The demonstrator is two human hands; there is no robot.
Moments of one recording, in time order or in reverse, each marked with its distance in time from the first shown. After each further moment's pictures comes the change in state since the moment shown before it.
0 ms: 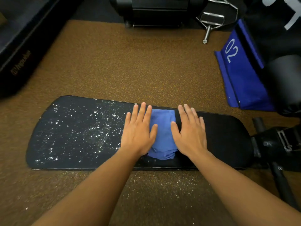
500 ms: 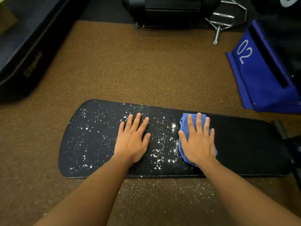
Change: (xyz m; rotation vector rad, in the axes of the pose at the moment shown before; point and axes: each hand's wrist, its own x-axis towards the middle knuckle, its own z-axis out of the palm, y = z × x) left_hand -0.018 -0.136 -0.004 0.035 -0.123 -0.032; right_hand 0.003 -0.063 0.061 -0.252 -0.222 0.138
